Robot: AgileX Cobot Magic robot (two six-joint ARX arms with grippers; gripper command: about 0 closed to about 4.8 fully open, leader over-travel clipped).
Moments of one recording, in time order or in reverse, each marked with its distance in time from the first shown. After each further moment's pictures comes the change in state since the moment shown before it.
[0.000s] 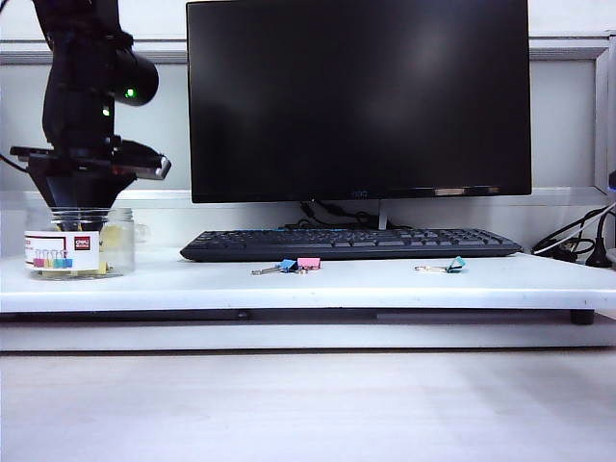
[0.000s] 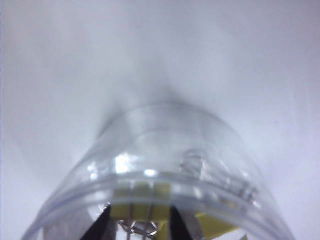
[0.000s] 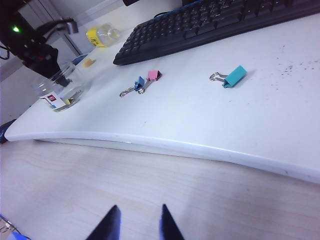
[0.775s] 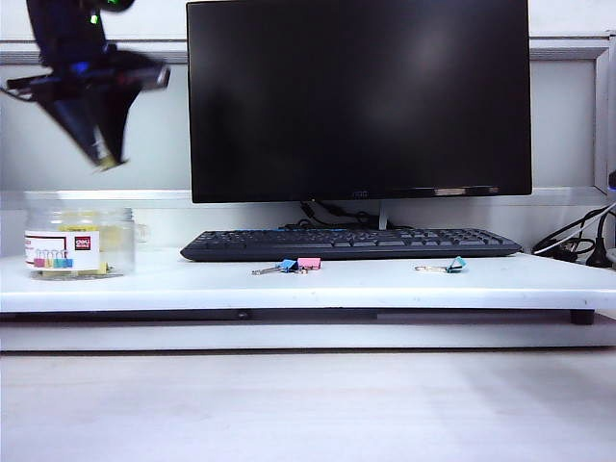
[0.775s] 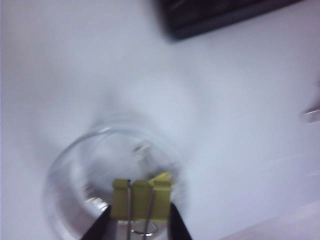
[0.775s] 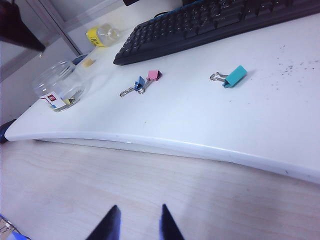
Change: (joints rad) left arm -0.007 -0.198 0.001 0.033 0.179 -0.044; right arm 0.000 0.000 0.000 0.000 0.000 0.000
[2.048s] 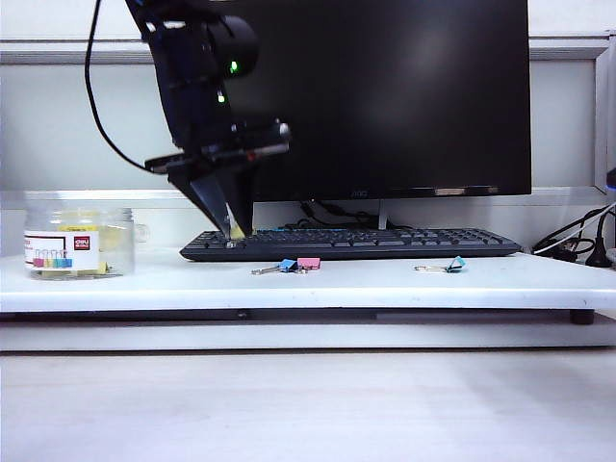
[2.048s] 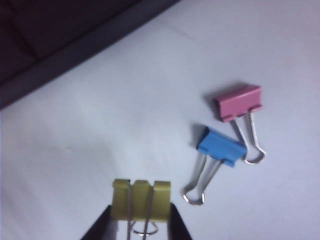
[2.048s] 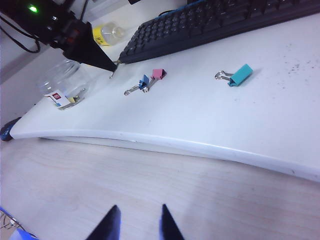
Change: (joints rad) left arm -0.261 0.159 -0.095 0.286 0.004 -0.054; right arm 0.000 0.000 0.000 0.000 -0.016 0.001
